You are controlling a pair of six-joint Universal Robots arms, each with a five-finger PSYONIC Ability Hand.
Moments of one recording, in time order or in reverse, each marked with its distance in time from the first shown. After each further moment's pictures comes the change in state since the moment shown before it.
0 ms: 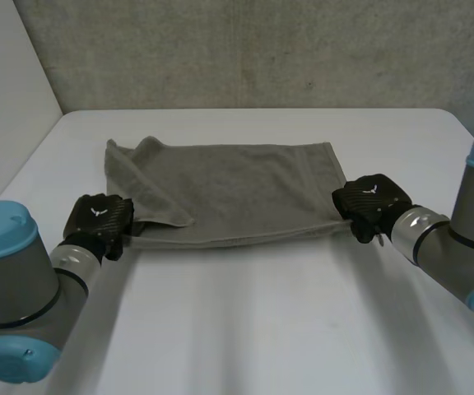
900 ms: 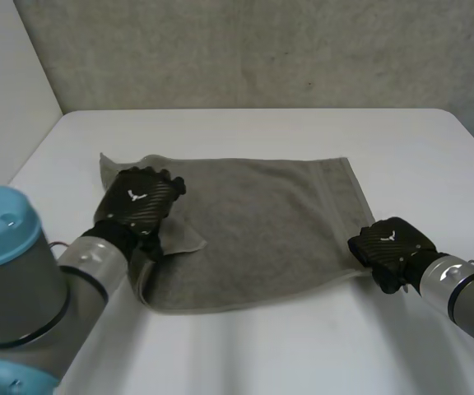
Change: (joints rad) left arm -0.177 0.115 0.084 -0.127 0.036 0.013; right arm -0.107 -0.159 0.323 -0.013 -0.088 -0.174; left_hand -0.802 -0.815 -0.813 -0.815 -0.811; right_hand 0.000 0.000 0.000 0.000 0.000
